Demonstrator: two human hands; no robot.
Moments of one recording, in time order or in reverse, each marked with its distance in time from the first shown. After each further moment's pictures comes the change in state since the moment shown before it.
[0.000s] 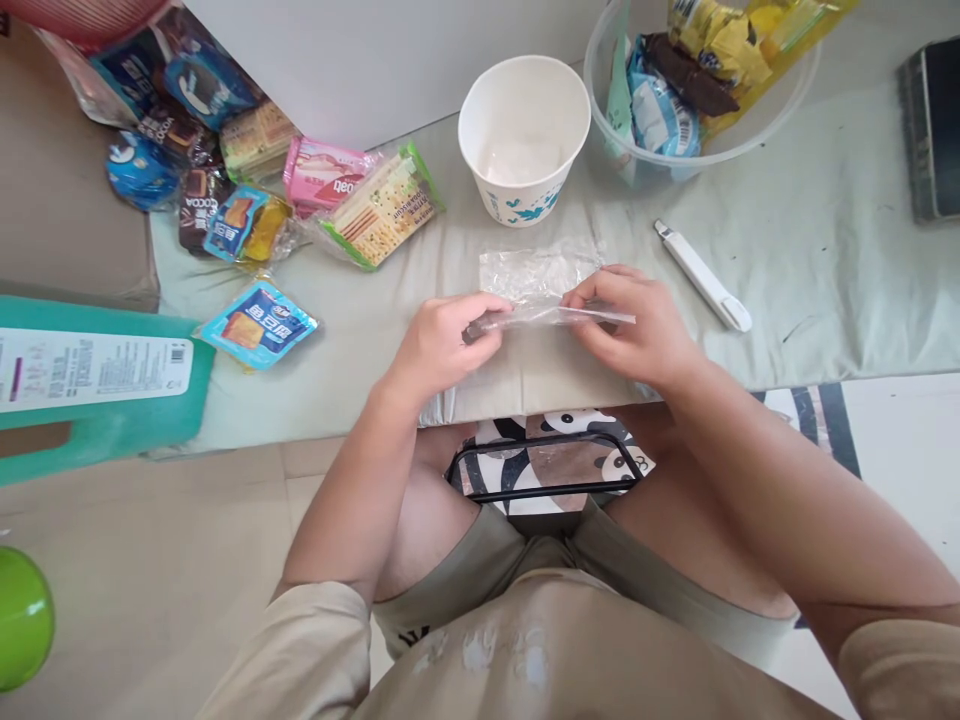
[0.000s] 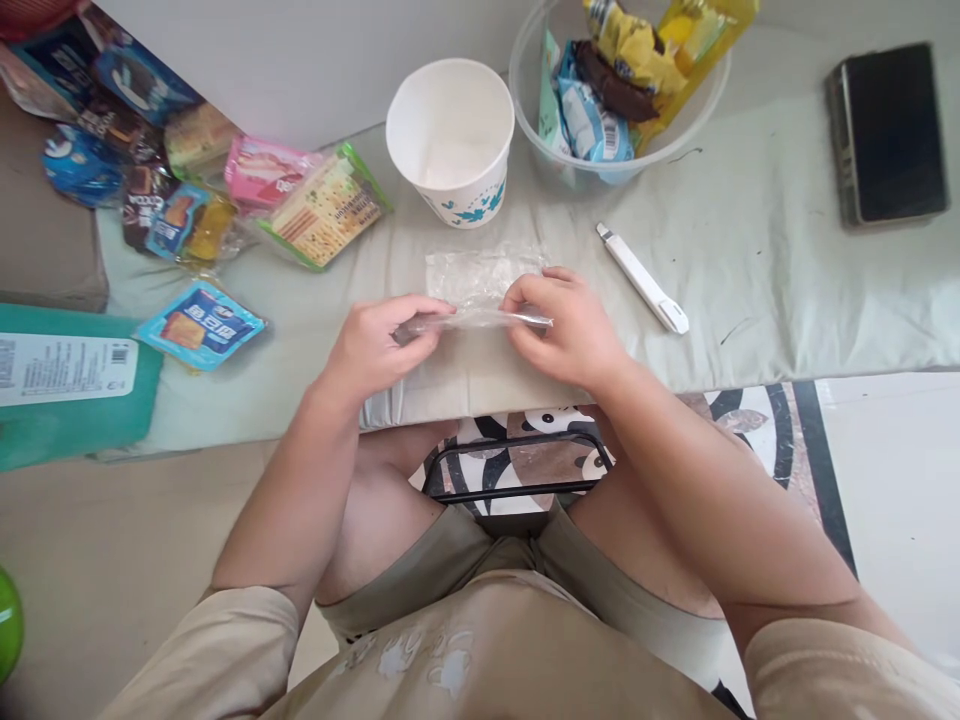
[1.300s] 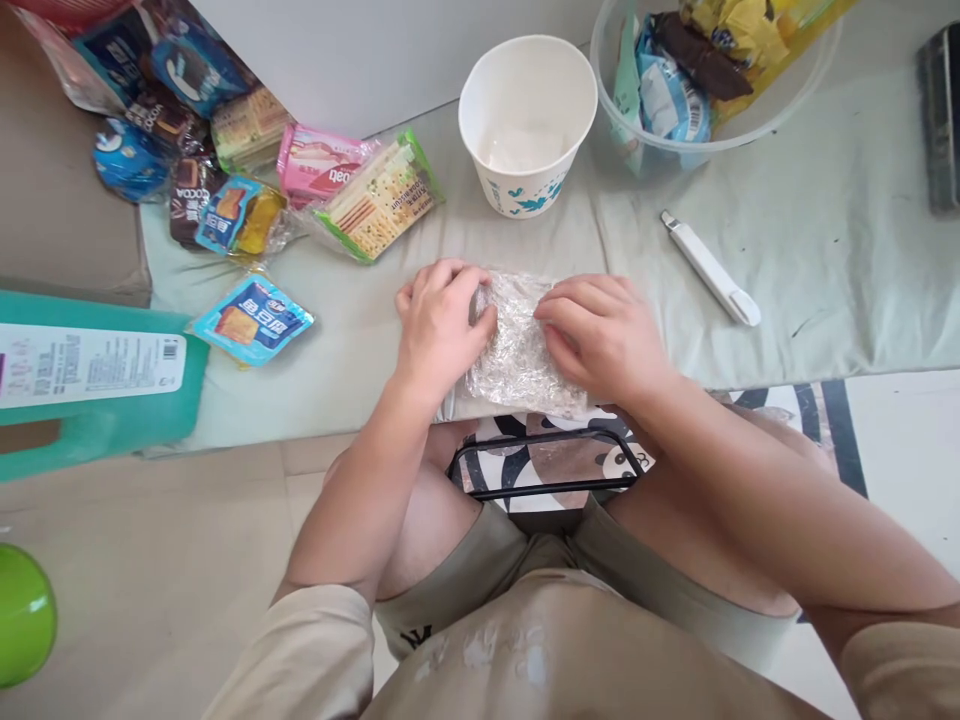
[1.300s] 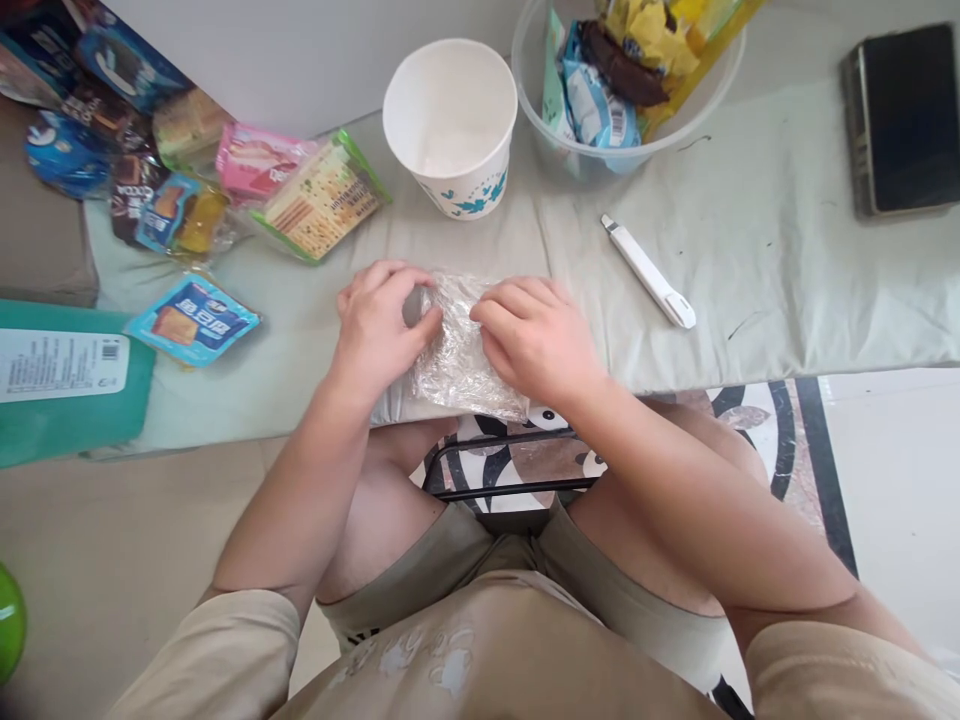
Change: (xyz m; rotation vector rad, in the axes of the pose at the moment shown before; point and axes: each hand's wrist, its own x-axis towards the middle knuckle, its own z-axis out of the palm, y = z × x) left_hand 0.005 0.012 0.011 0.406 0.062 -0.328; right_hand -0.006 -0.029 0.025 -0.400 -0.077 0.022
